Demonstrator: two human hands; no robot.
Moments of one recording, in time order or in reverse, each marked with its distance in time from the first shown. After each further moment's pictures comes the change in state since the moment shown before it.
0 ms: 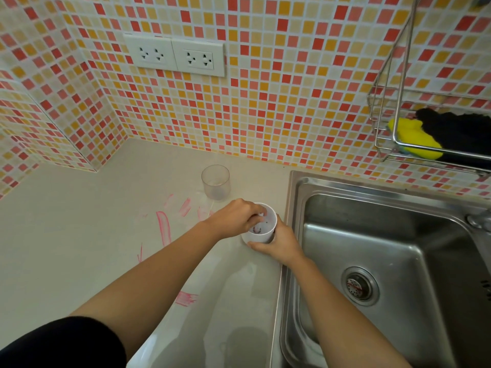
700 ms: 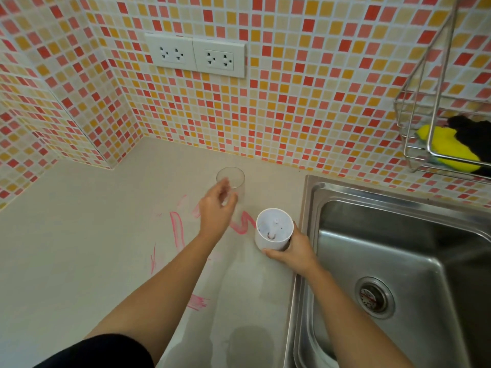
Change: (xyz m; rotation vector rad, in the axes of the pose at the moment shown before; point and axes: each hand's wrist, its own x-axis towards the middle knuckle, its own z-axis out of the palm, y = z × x) left_hand -0.023 -0.041 0.009 -0.706 0.807 -0.591; right_hand 0.003 0.003 0.003 -0.038 0.023 0.010
